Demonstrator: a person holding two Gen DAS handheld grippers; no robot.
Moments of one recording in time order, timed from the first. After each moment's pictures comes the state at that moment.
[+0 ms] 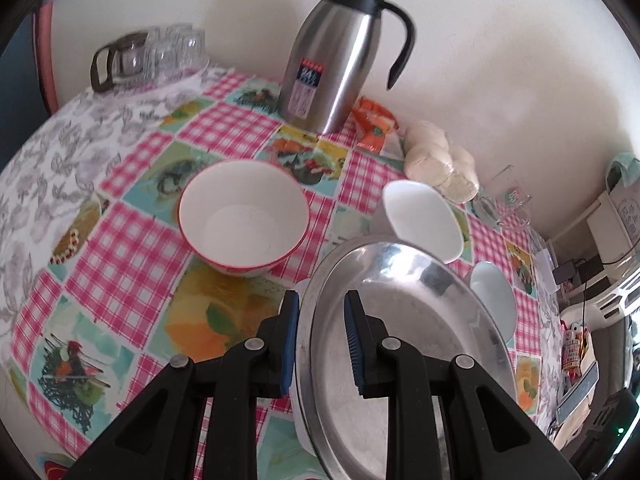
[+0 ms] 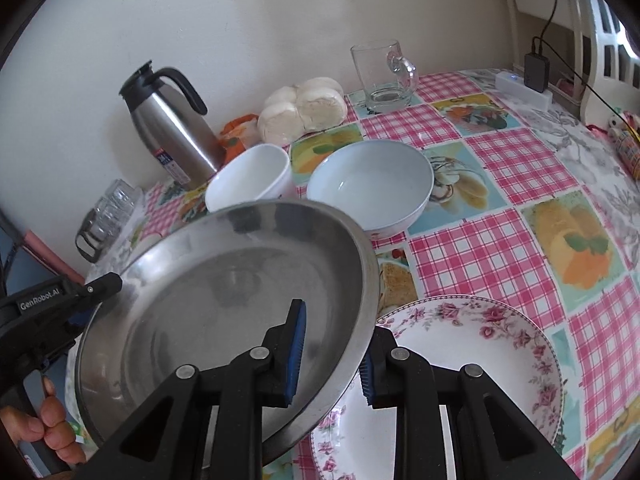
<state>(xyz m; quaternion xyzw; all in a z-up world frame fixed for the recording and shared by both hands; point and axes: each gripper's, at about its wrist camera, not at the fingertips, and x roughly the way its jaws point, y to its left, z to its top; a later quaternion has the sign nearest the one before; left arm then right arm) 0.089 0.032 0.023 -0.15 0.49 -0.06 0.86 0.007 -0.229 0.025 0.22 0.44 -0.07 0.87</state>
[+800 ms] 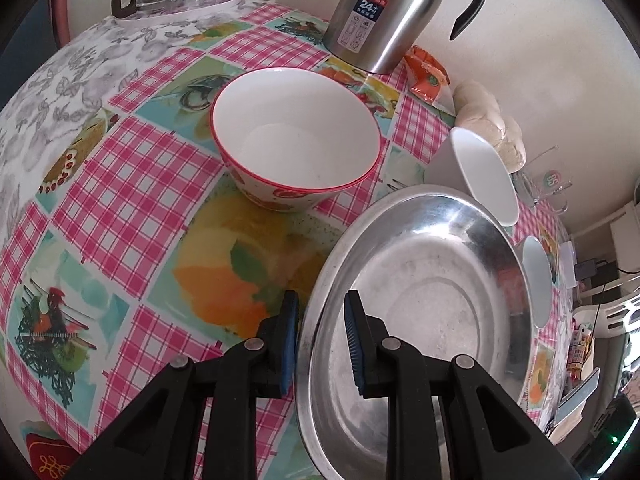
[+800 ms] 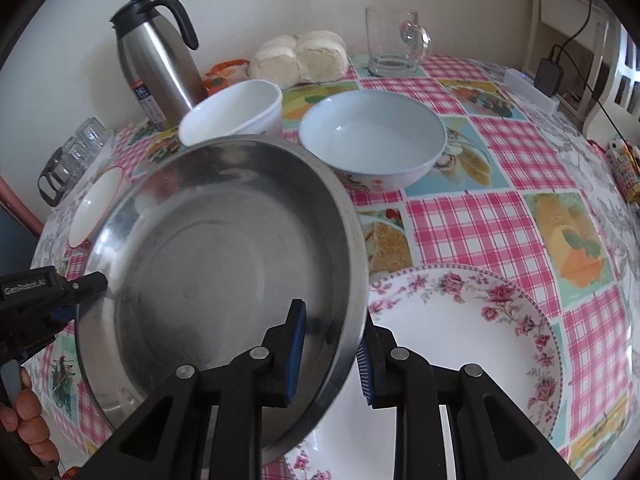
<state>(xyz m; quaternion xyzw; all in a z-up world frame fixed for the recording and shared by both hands) 0.090 0.049 -0.030 -0.18 0.56 -0.03 0.81 0.015 -0.204 -0.008 0.13 0.50 -0.10 0.85</state>
